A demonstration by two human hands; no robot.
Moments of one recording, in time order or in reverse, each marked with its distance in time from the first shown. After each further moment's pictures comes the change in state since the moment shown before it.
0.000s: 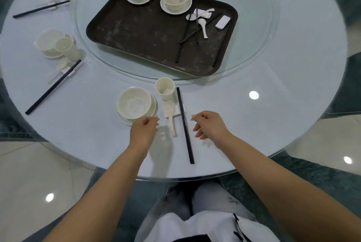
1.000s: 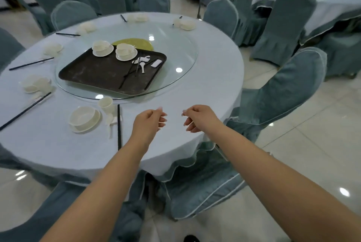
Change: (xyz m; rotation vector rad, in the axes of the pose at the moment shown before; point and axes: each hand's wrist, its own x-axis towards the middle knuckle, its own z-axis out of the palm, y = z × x) left_hand -0.271 0.082 0.189 -0.090 -0.110 0.391; right_hand -0.181 0.055 -0.262 0.024 0.052 -0.339
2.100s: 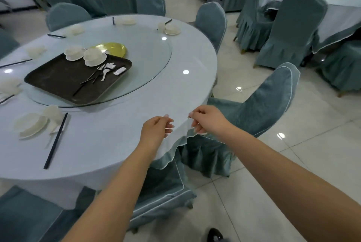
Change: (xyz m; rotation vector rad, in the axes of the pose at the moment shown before) left_hand 0.015 0.072 0.325 -0.064 0.109 -0.125; right_hand 0.090 0.056 -0.322 -0.111 -0.133 -0.074
